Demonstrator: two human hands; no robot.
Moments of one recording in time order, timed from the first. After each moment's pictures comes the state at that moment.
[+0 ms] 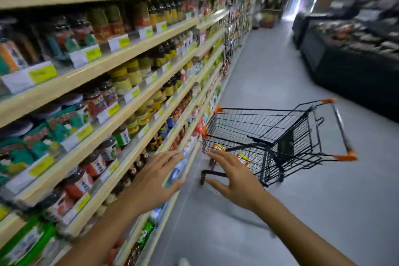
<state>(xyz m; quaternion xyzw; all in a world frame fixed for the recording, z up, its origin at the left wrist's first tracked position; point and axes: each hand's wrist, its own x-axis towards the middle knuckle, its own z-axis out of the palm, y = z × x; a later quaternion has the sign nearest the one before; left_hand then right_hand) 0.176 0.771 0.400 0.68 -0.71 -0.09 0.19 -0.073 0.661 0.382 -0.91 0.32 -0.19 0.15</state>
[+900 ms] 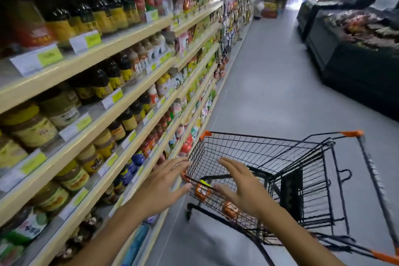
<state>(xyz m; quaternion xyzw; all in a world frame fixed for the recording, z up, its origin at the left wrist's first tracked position) 0.177 0.385 0.360 0.66 -0.71 -0.15 0.18 -0.085 0.293 0.357 -0.89 0.39 -0.15 0.21</state>
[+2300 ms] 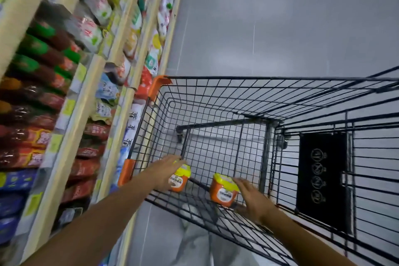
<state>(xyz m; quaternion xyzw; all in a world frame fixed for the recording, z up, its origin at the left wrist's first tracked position) 0.195 0.029 -0.079 0.51 -0.73 -0.36 -0.27 -0.151 0.066 -0.096 -0.72 0.50 0.20 0.43</state>
